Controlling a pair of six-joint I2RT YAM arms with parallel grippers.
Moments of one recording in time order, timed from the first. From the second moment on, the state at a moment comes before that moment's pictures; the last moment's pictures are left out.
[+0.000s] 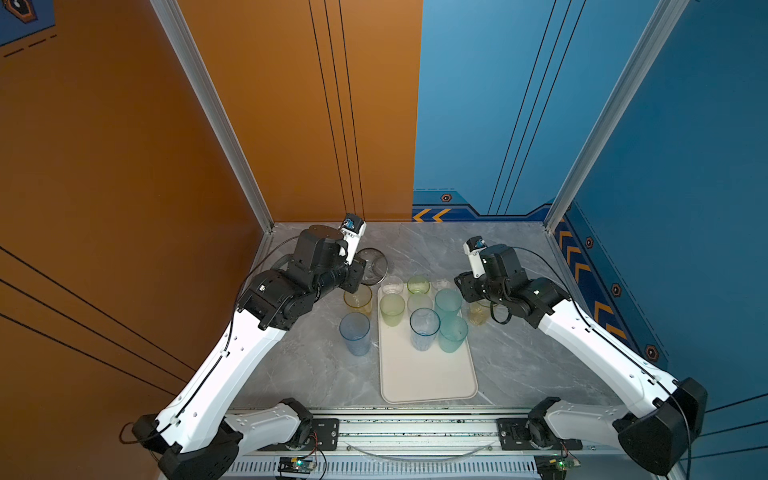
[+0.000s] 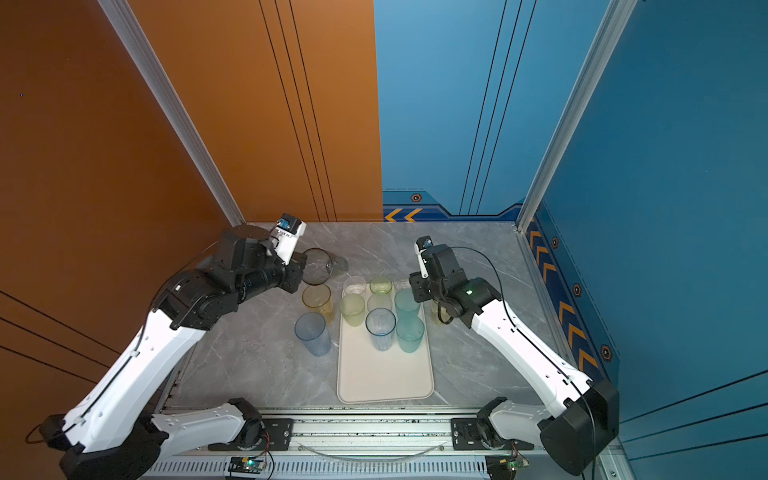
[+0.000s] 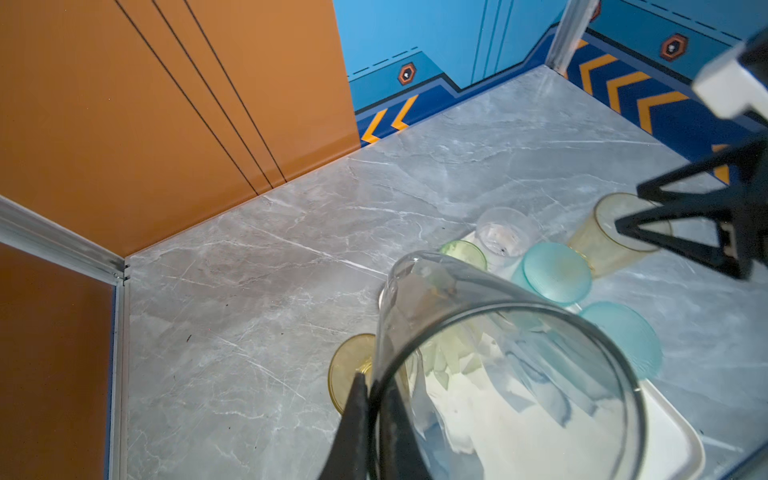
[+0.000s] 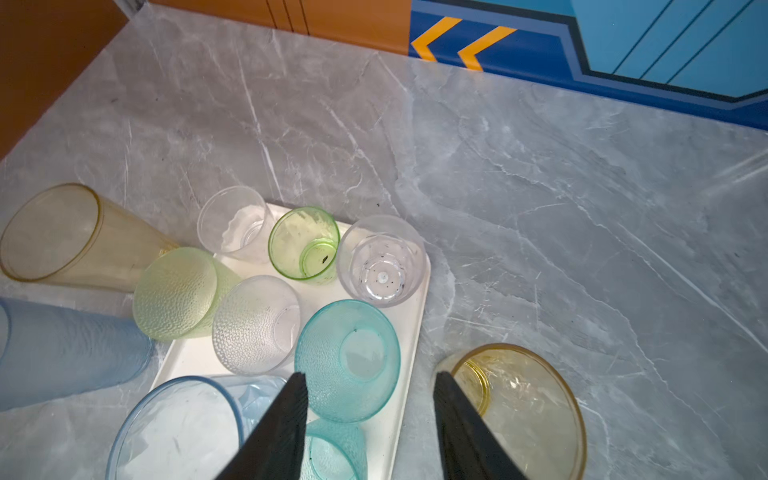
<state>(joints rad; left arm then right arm) -0.63 1.17 1.58 -1.00 -0.21 -0.01 0.54 1.23 1.16 -0.64 0.12 0.21</state>
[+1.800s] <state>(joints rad) -0.69 1.48 1.31 -1.04 -0.03 -0.10 0.51 1.22 1.13 -0.62 0.06 0.28</state>
